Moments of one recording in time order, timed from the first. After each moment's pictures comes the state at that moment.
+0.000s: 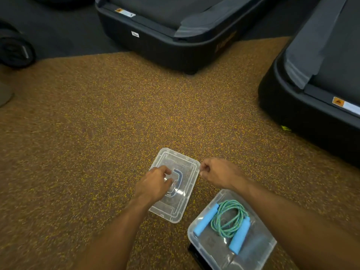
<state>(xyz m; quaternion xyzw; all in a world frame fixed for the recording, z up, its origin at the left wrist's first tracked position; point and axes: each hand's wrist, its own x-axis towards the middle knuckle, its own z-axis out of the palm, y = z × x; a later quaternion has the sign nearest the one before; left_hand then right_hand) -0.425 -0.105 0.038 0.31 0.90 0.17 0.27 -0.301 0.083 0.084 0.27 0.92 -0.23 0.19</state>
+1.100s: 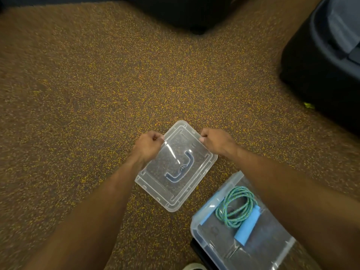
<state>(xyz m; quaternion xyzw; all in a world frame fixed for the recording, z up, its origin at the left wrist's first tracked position) -0.481 -0.073 -0.007 0.13 0.83 0.39 0.37 -0.360 0.126 -0.012 0.31 0.90 -0.23 0.21</state>
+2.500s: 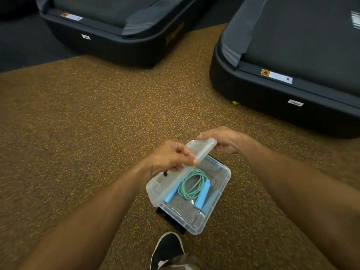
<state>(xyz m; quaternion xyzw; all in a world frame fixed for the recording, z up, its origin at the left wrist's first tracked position) -0.309 -0.026 0.167 0.34 0.67 0.35 0.56 -0.182 0.162 0.138 0.48 0.53 -0.69 0.06</state>
